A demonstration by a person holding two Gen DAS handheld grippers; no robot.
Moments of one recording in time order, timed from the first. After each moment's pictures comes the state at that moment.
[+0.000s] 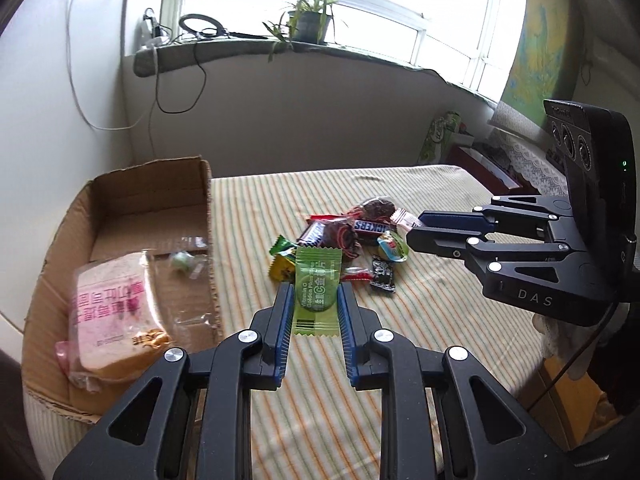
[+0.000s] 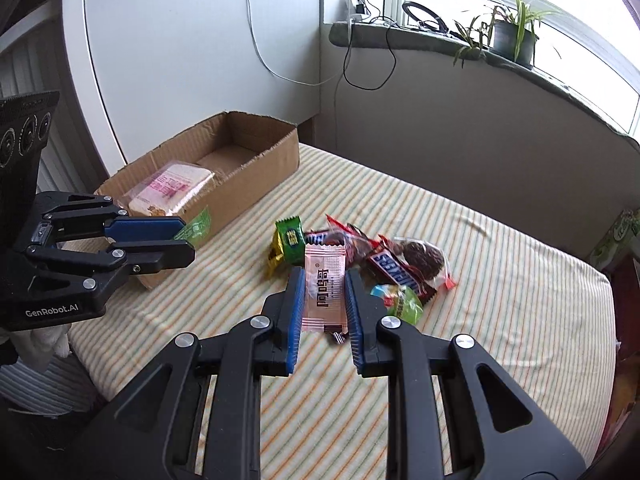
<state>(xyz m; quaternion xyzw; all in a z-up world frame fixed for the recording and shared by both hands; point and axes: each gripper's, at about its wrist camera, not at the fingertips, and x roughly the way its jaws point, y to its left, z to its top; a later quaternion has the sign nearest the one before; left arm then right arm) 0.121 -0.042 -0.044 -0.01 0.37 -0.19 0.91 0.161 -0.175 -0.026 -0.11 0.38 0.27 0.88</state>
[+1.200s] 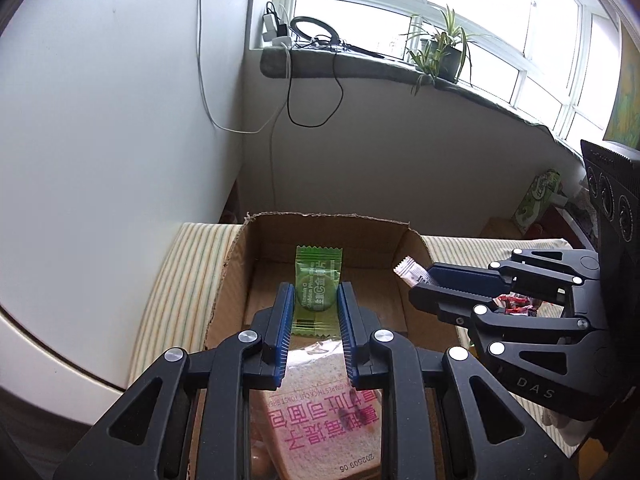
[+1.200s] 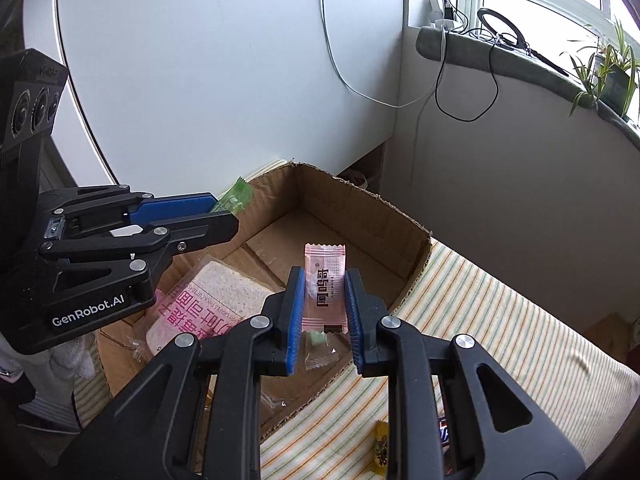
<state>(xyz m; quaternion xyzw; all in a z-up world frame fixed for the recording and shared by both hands) 0.198 0.082 -0.036 -0.05 0.36 -0.04 0.93 0.264 -0.012 -0.044 -0.11 0.40 0.35 0.84</state>
